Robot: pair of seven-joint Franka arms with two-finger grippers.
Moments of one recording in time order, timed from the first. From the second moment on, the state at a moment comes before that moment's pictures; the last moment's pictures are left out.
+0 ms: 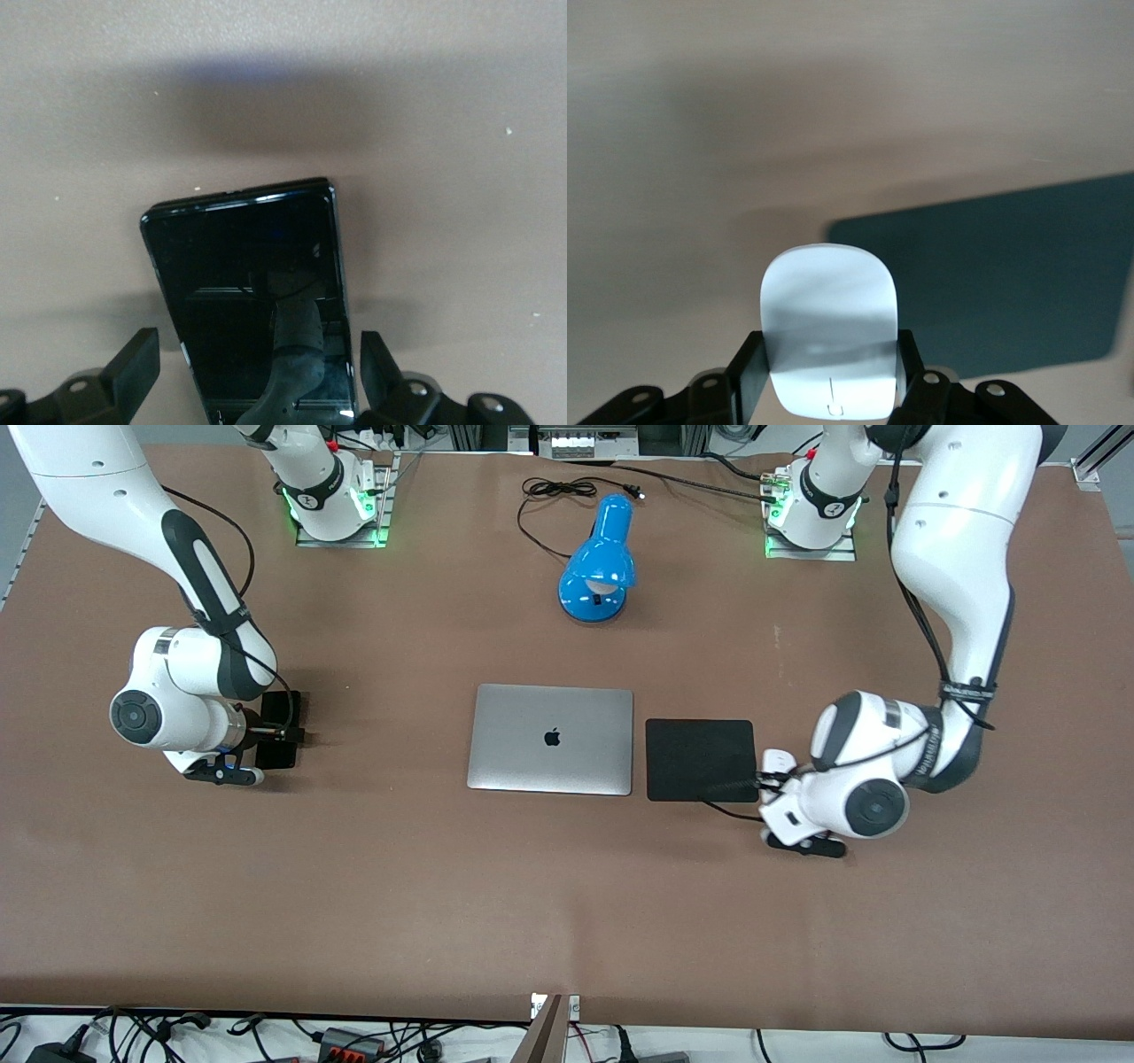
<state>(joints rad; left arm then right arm) -0.11 0.74 -0.21 -1.42 0.05 1.83 -0.15 -0.04 0.51 -0.02 -2.05 -0.02 2.29 0.05</state>
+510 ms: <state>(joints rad) -0.20 0.79 -0.23 -1.44 0.05 1.88 -0.30 -0.04 0.52 -0.02 -2.06 -0.02 2.29 0.05</state>
